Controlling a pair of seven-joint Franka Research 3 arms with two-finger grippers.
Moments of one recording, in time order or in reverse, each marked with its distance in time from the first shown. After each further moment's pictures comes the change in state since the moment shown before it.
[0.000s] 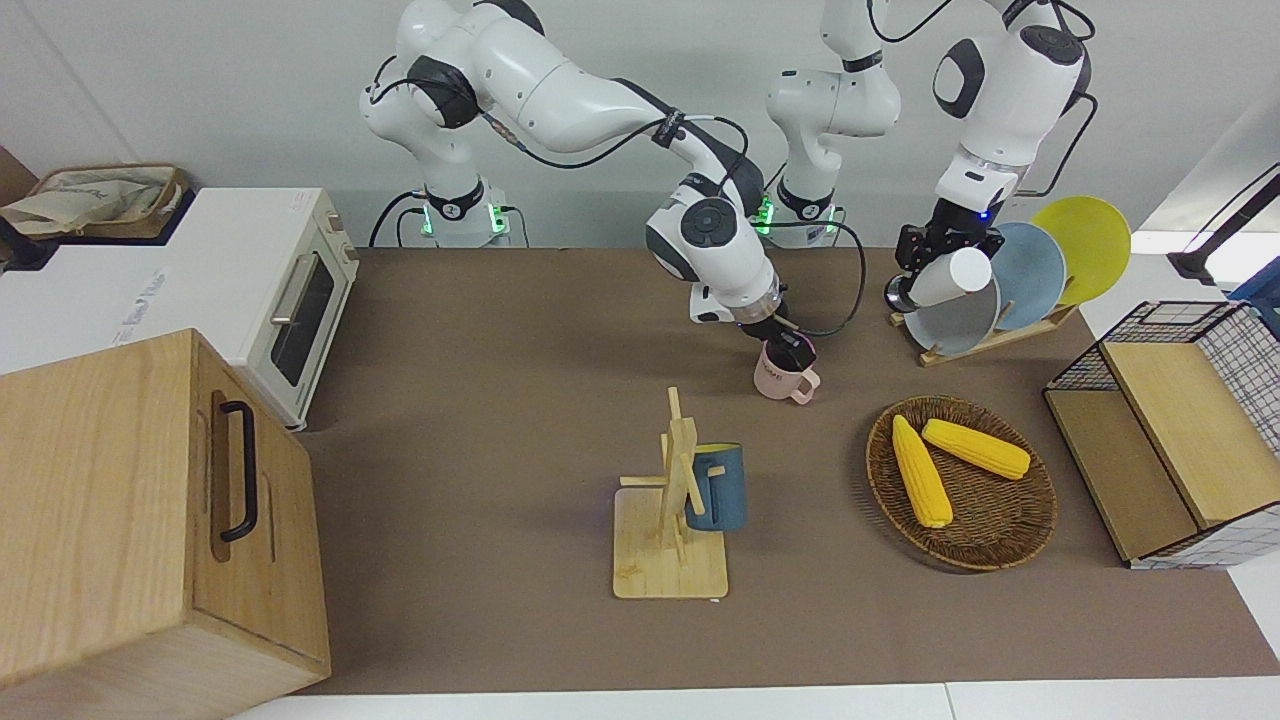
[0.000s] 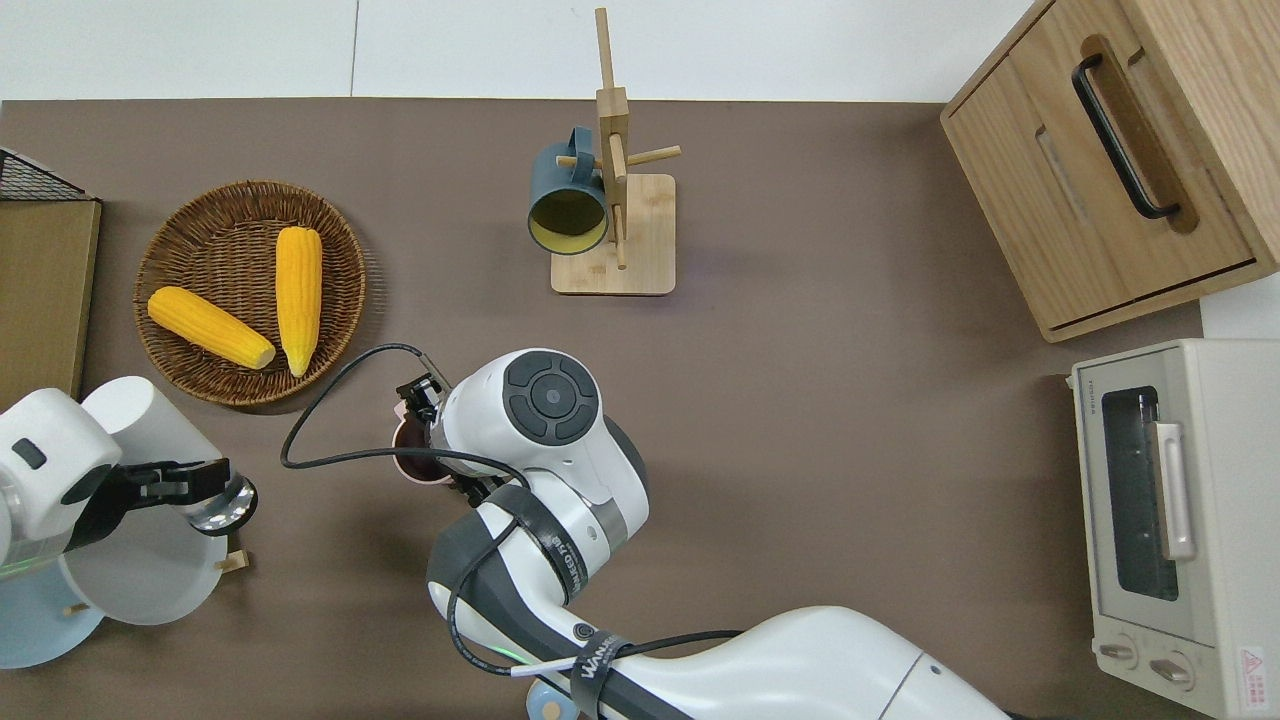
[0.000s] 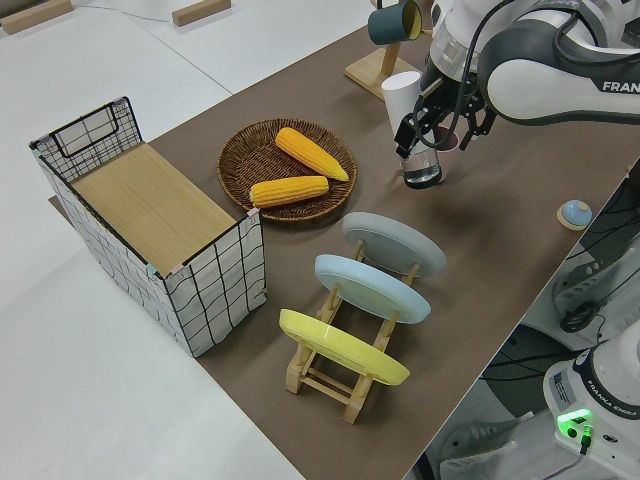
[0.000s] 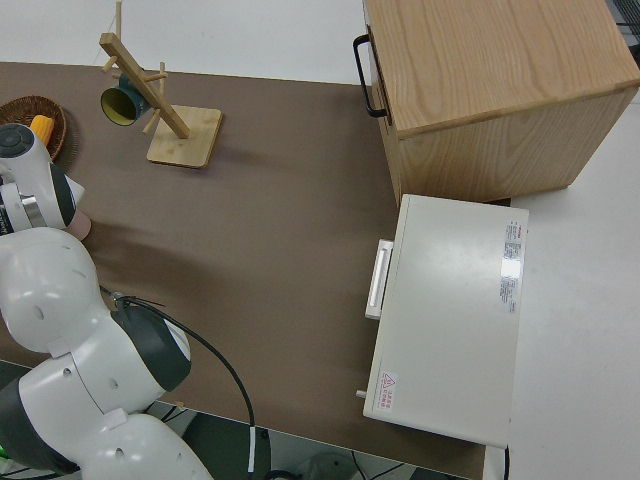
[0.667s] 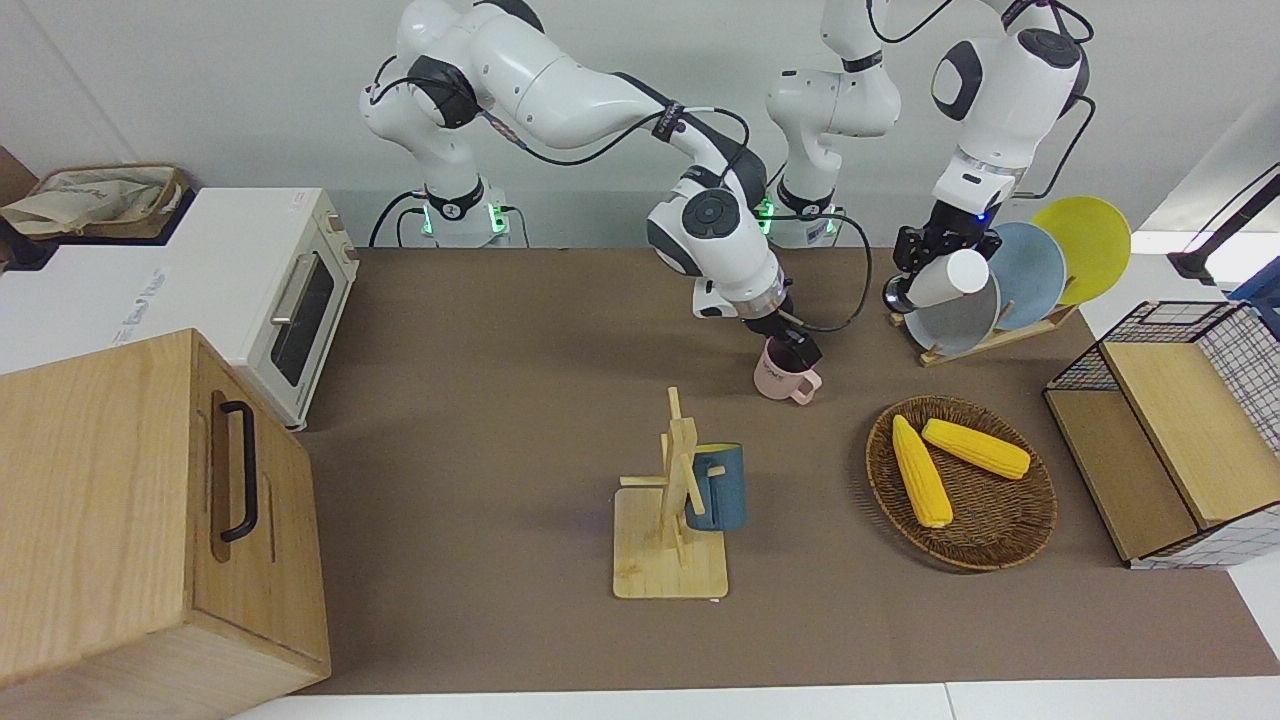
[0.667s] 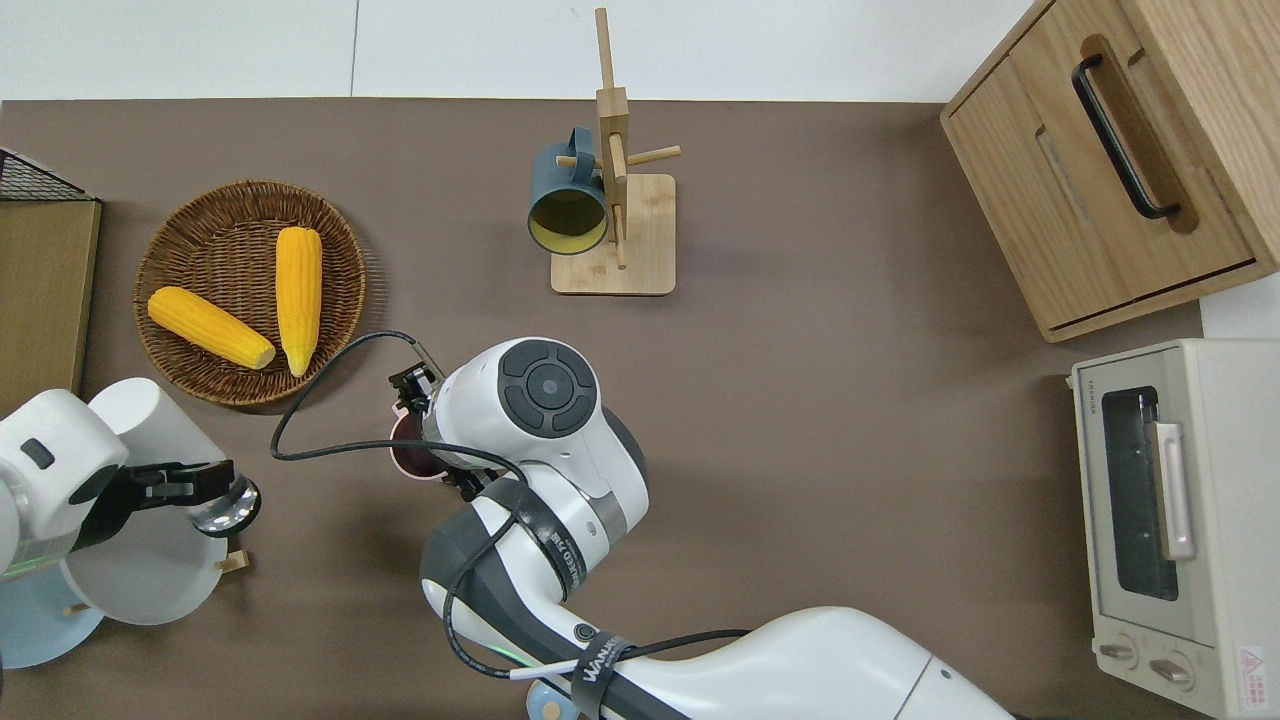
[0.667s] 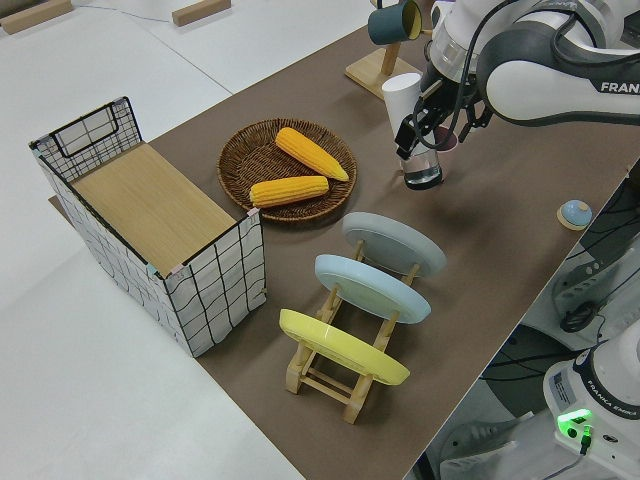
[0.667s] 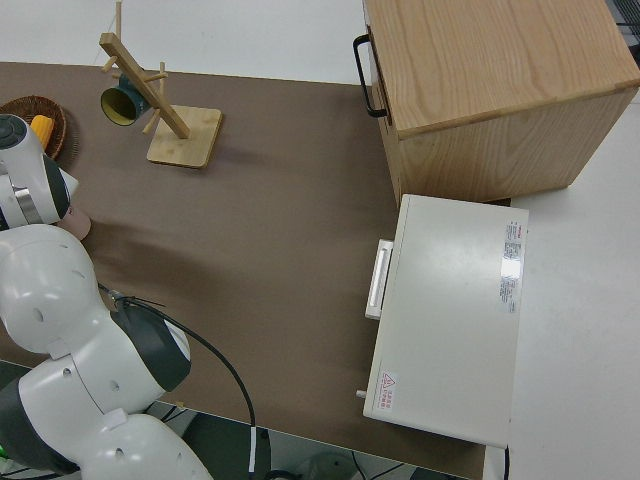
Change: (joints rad) left arm -0.004 0.003 0.000 -0.006 0.000 0.000 0.000; right arm 0.000 0.000 0.000 0.052 -0.017 -0.043 0.029
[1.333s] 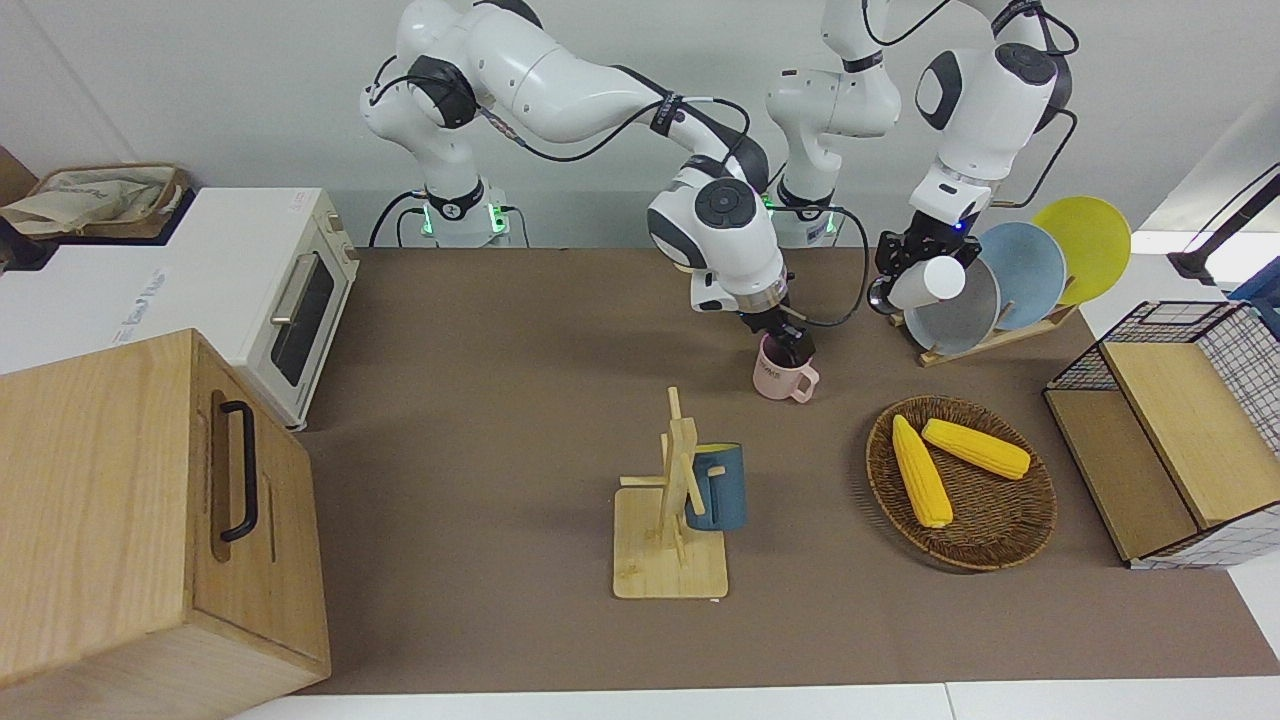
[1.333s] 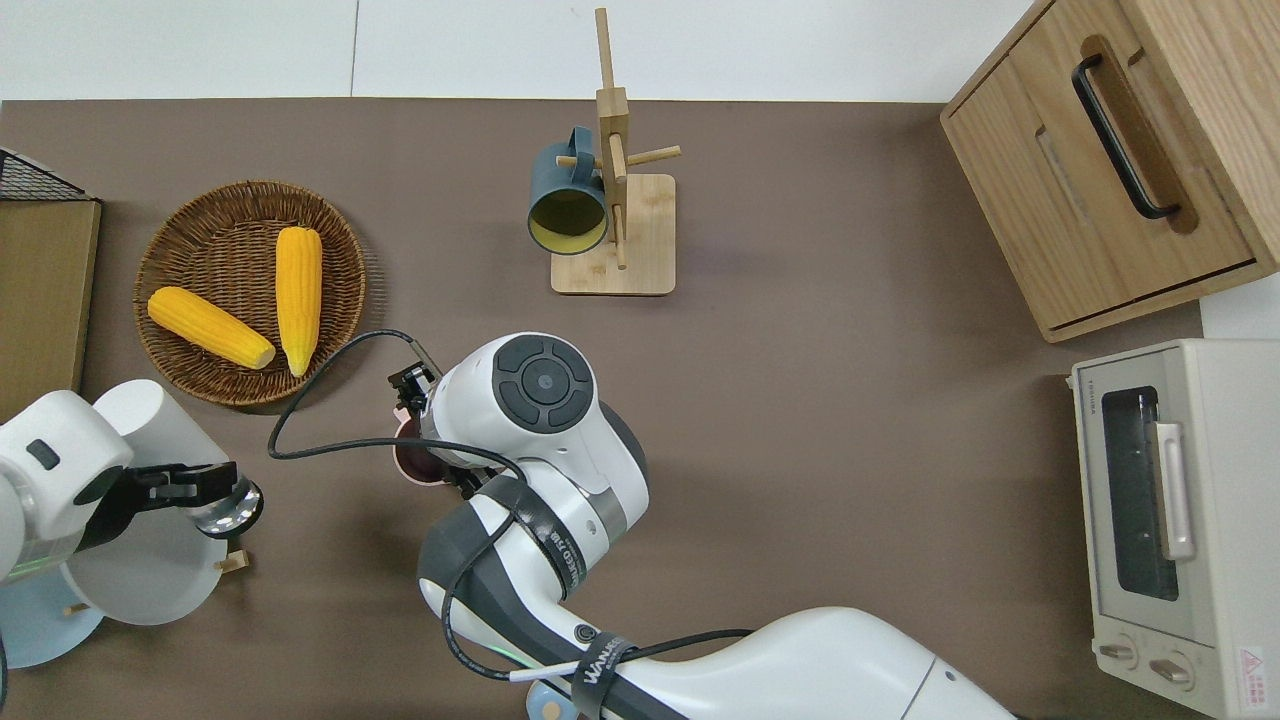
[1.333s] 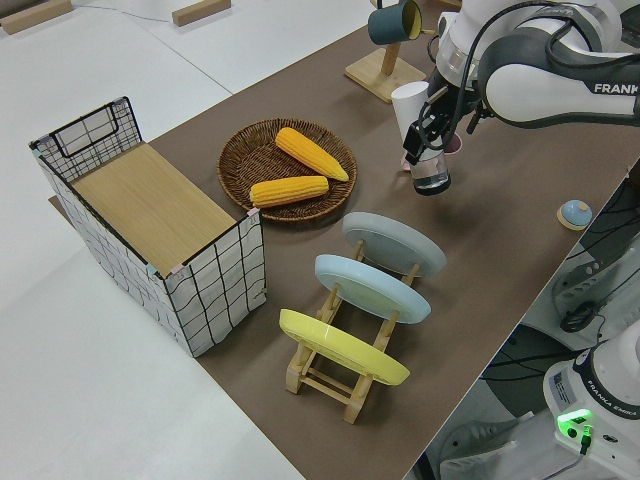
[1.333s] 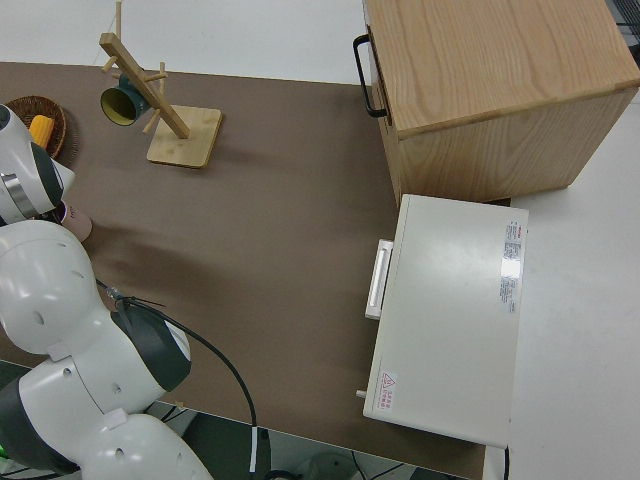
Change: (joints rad) left arm -0.026 0.004 -0.017 -0.034 0.000 0.000 0.000; right arm -0.003 -0.002 0.000 0.060 -0.117 -0.174 -0.003
